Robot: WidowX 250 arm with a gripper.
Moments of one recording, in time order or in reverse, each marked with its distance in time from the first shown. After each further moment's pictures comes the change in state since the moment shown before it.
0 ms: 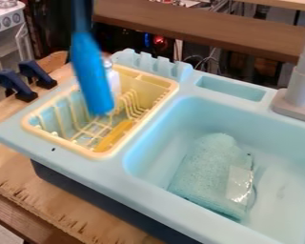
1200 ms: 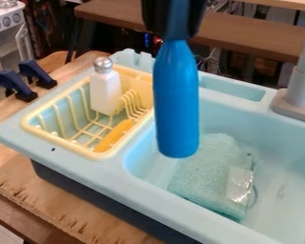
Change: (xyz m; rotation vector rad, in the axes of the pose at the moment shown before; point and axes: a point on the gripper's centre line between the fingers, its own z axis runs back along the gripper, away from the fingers) arm -0.031 -0.138 0.008 0.132 0.071 -0.525
